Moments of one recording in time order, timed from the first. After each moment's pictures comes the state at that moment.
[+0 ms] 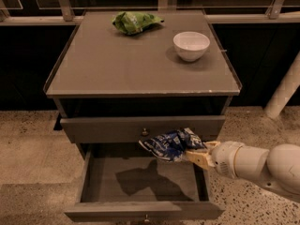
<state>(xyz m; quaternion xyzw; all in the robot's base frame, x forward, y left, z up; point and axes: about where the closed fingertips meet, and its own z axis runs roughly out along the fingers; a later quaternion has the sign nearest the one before) 0.465 -0.155 0.694 -0.26 0.85 0.21 0.41</state>
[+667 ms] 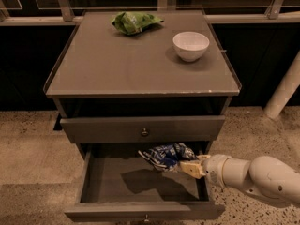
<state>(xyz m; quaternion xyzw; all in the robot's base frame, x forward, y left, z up) 0.475 -0.149 0.600 -0.22 0.86 0.26 0.38</state>
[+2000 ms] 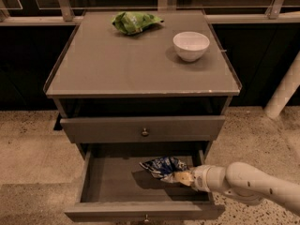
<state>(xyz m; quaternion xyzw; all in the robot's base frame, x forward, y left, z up) 0.495 -0.147 0.473 -0.17 0.90 0.26 0.31</state>
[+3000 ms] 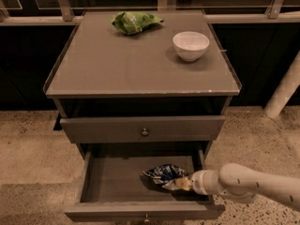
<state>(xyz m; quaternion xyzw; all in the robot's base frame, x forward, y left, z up) 0.492 -0.156 0.411 -0.14 0.93 0.25 0.24</state>
